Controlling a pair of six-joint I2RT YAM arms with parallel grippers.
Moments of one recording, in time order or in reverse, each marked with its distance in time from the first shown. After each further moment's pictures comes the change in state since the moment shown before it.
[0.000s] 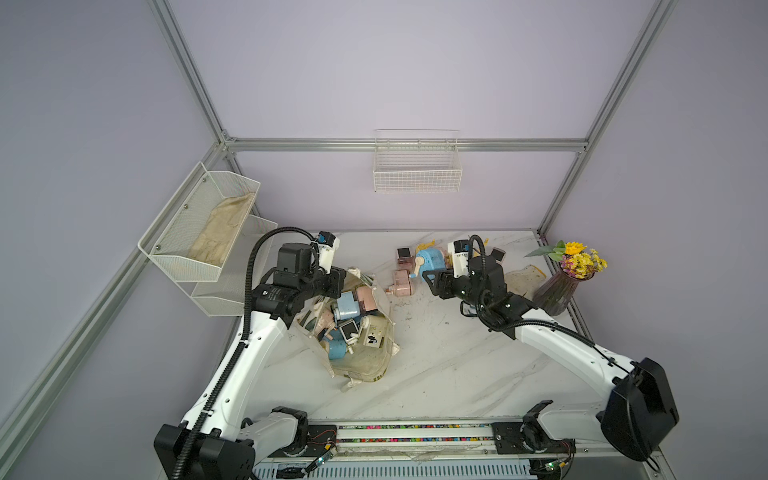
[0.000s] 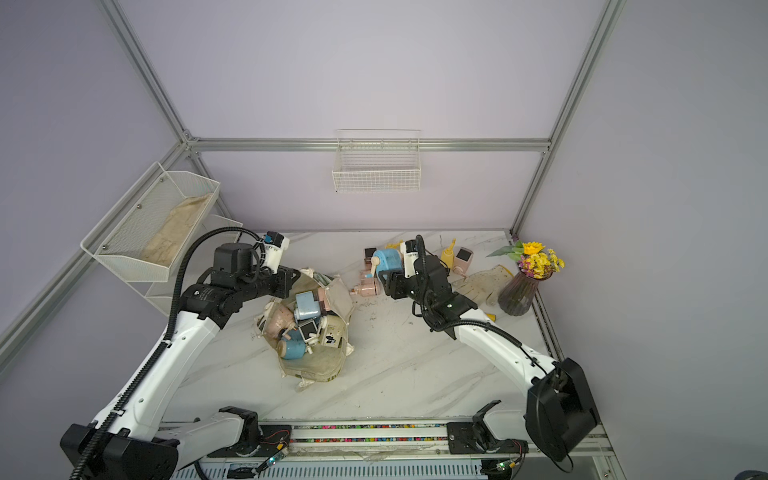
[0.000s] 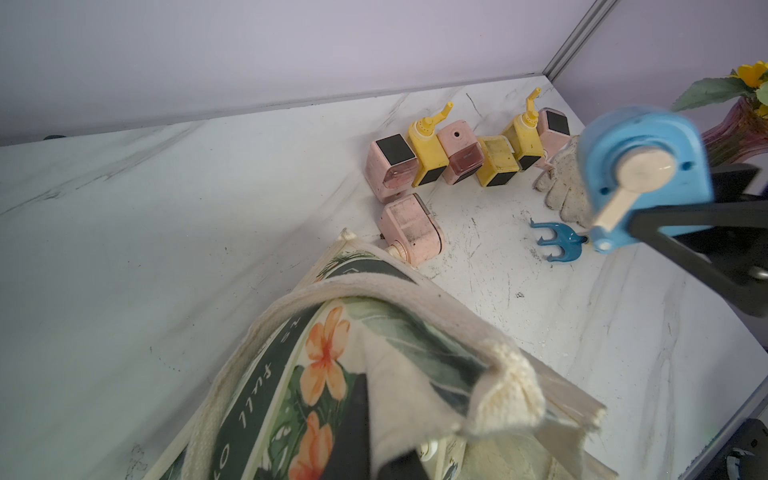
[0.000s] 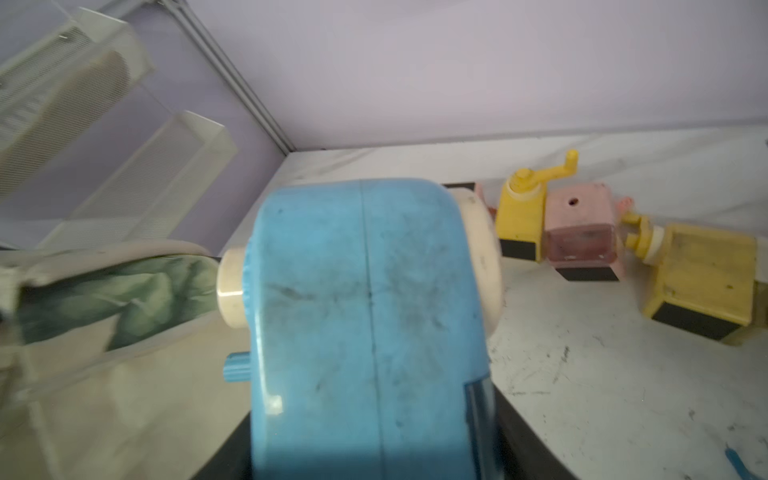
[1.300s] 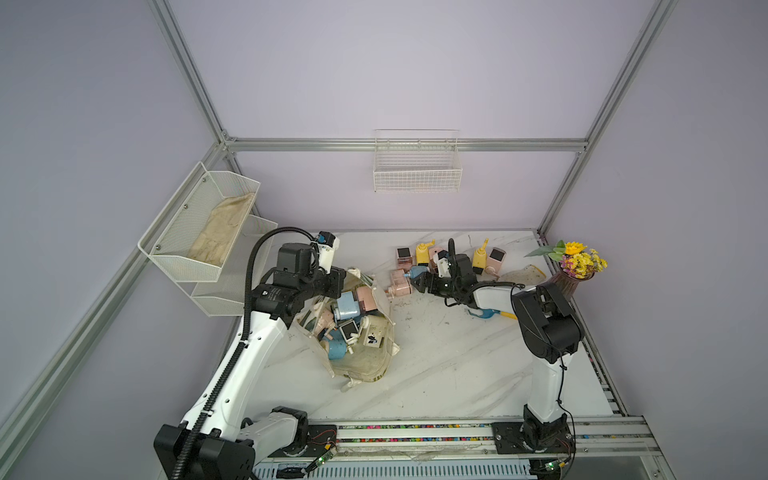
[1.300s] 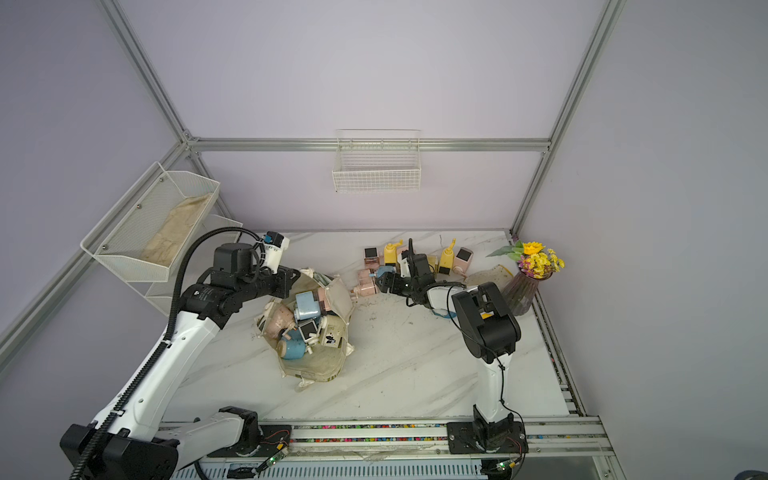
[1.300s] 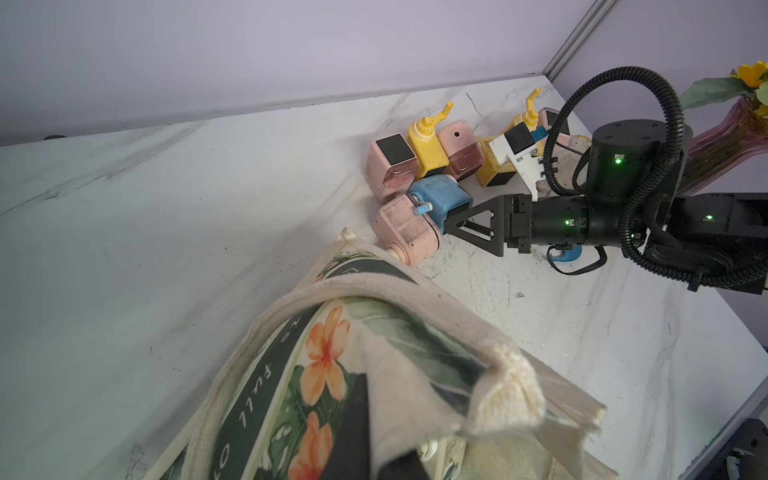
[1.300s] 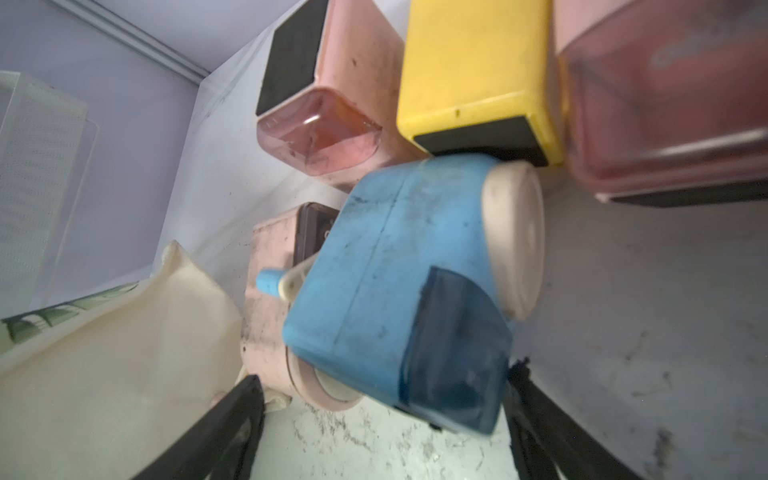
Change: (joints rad) left arm 0.000 -0.001 -0.001 0.000 0.000 0.000; right arm -0.146 0.607 0.175 0.211 -0.298 0.120
